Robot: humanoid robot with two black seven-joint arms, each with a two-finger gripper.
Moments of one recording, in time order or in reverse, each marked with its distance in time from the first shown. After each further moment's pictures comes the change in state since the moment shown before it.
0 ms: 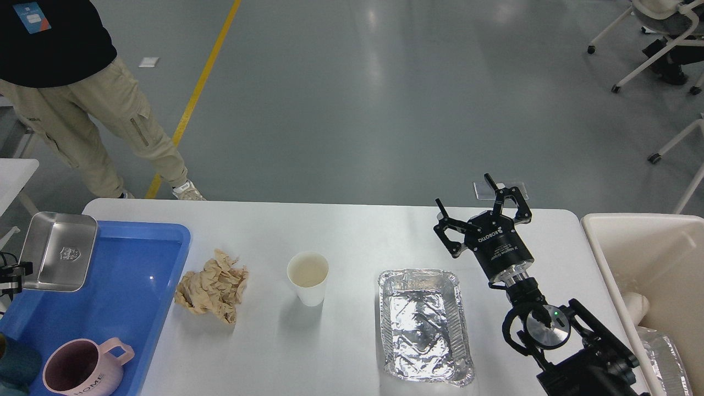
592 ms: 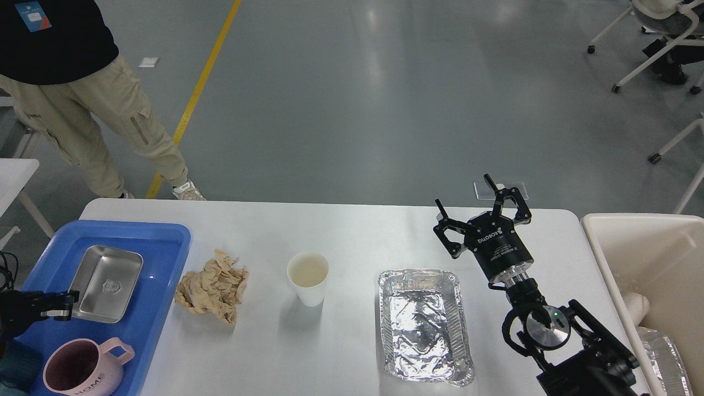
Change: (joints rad) left arm 0.000 -0.202 0.172 0.146 0.000 0.048 0.002; right arm -0.001 0.000 0.000 0.002 0.000 -0.002 0.000
